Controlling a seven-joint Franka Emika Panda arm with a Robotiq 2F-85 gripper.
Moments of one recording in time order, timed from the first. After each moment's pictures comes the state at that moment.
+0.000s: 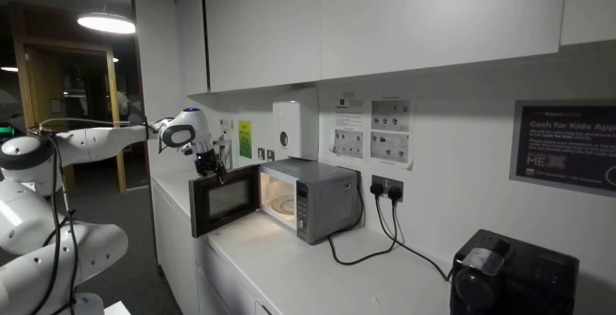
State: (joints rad) arm -1.25 -1.07 1.21 -2.03 1.10 1.79 2.60
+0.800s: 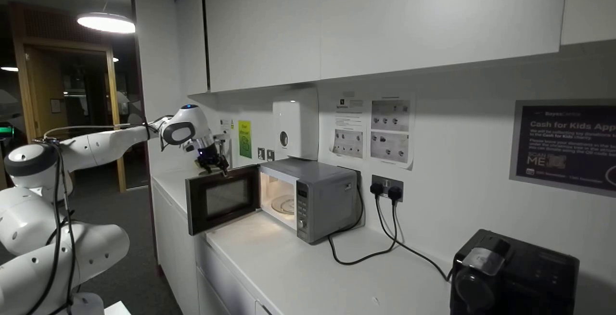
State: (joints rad) arm -1.33 -1.17 1.19 -1.95 1.20 1.77 2.60
